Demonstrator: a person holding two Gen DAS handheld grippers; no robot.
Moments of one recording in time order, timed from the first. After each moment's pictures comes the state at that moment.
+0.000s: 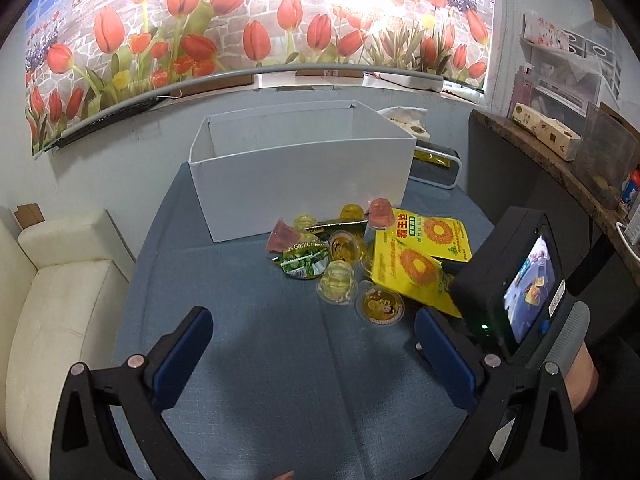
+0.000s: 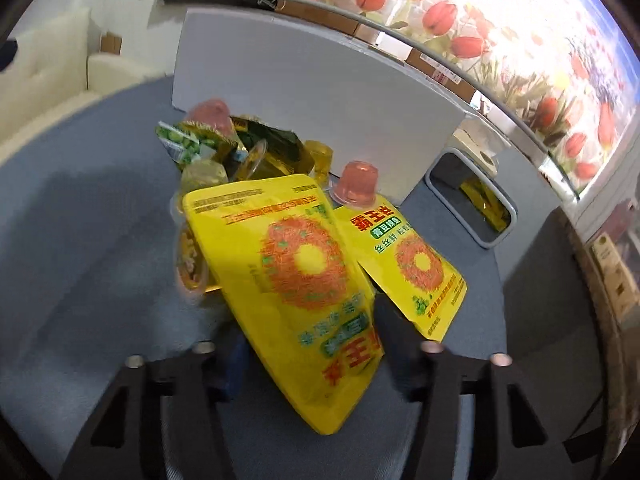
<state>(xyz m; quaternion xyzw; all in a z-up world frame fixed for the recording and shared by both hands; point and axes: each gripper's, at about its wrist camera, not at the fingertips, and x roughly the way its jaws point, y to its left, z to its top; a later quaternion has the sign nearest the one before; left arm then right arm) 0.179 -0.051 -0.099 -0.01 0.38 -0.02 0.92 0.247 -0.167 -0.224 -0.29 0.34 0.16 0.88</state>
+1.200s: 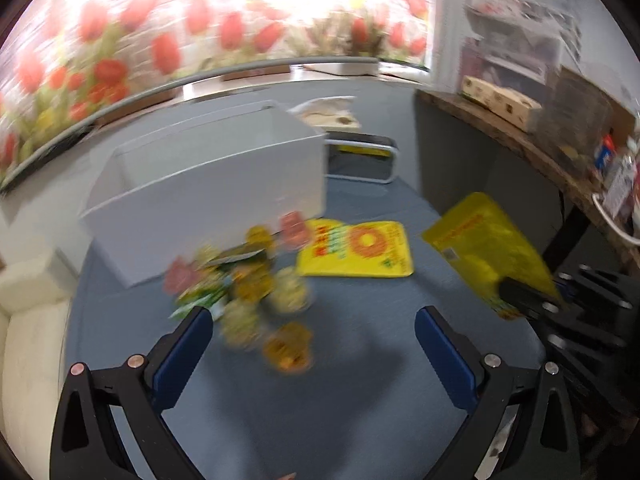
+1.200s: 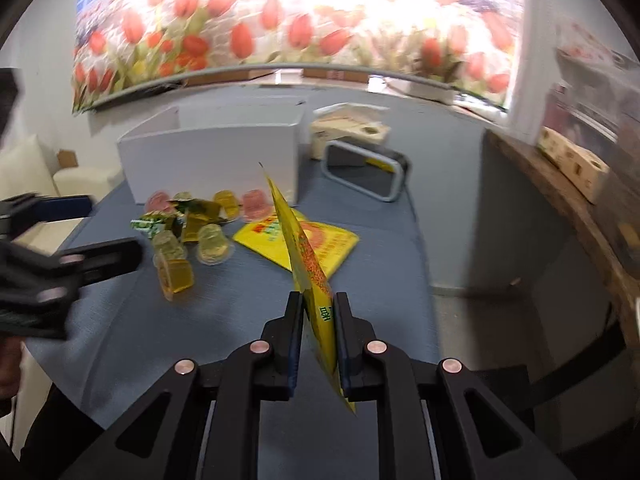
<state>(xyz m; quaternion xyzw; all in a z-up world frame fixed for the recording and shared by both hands) 0.234 -0.144 -0.106 0.04 0.38 -0.11 0.92 0.192 -0.304 -0.141 -0.06 0.34 0.11 0.93</state>
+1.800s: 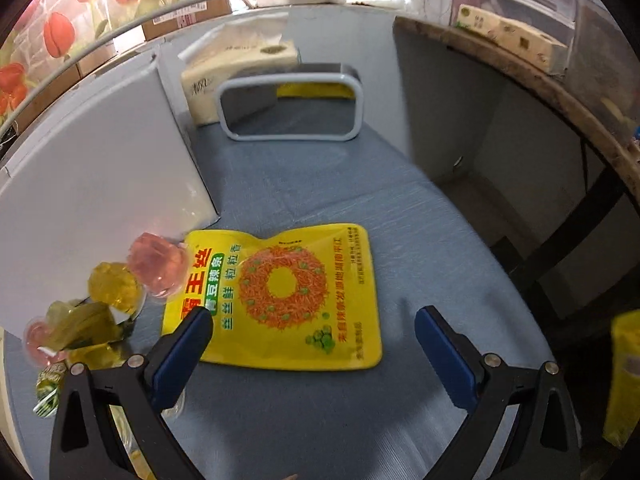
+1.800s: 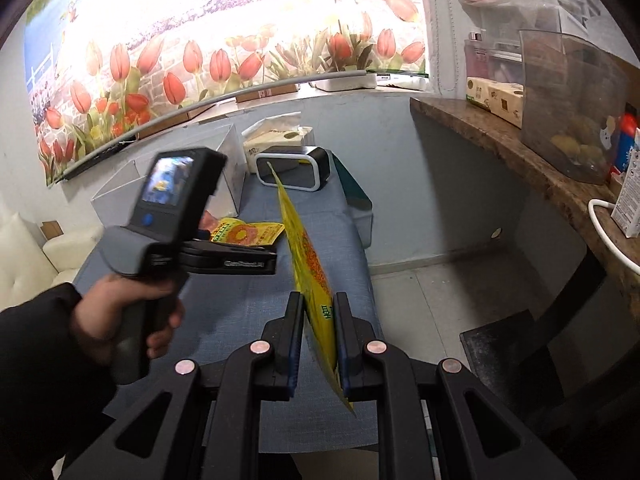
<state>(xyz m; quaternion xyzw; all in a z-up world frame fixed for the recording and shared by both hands) 0.356 -0.247 -0.189 0.07 0.47 -0.13 0.87 0.158 -0.376 -0.134 0.04 0.34 0.07 0.94</state>
